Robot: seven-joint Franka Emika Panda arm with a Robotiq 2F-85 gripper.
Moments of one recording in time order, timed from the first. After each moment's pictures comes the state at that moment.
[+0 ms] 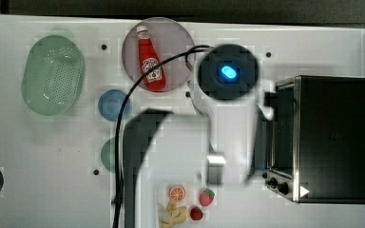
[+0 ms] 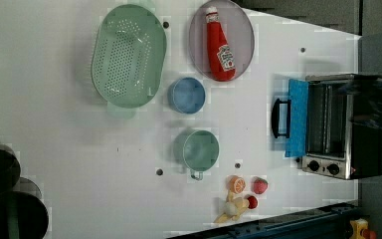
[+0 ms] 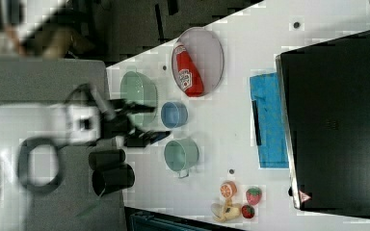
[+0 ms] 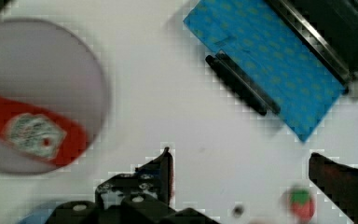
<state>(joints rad) -0.01 0.03 -0.04 -1.97 -0.13 0.35 0.03</state>
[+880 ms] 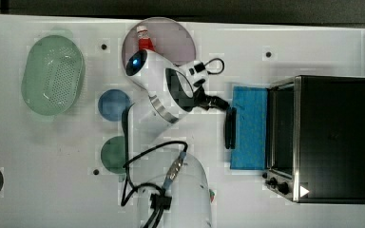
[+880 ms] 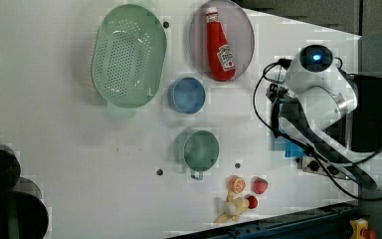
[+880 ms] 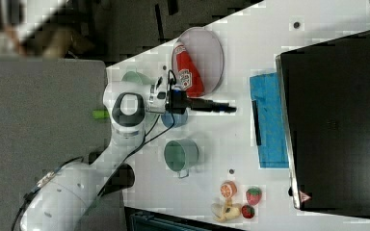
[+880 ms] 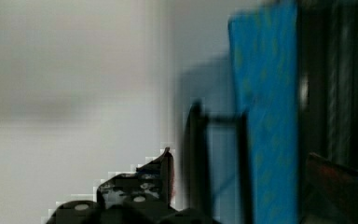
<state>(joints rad) 0.06 0.59 0.03 -1.86 -0.74 0.43 0.03</state>
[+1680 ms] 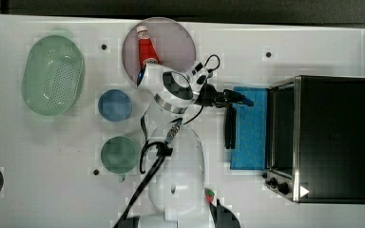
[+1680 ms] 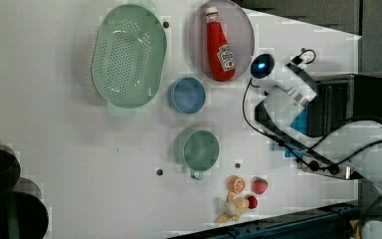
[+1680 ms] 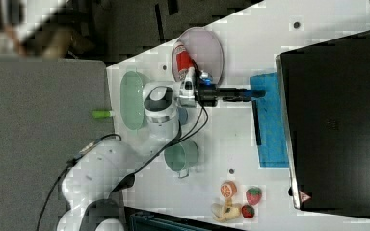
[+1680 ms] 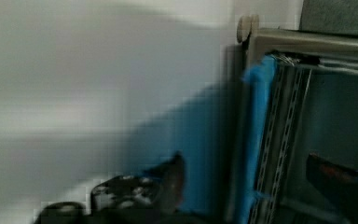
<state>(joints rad) 0.07 0.90 0.01 -1.69 -1.11 0.27 0.07</state>
